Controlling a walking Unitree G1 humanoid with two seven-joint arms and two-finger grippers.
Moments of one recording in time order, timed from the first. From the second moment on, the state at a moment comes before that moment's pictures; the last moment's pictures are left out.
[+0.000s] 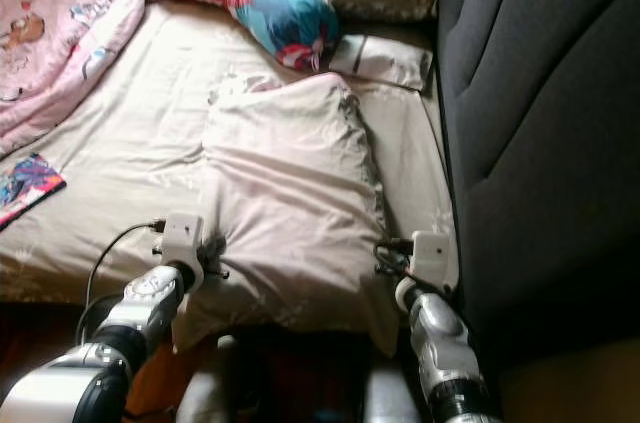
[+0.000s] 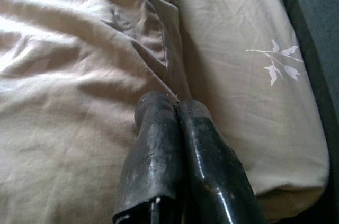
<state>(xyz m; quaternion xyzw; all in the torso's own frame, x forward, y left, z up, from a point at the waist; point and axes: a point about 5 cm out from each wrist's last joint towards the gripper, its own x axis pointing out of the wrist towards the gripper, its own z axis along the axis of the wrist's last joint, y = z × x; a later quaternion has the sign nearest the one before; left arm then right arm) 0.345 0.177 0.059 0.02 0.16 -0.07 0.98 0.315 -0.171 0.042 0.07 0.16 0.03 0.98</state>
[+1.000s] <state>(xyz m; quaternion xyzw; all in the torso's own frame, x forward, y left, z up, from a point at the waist) 0.345 0.176 0.063 0.03 0.15 -0.11 0.98 0.334 -0.172 0.081 0.09 0.15 0.10 0.98</state>
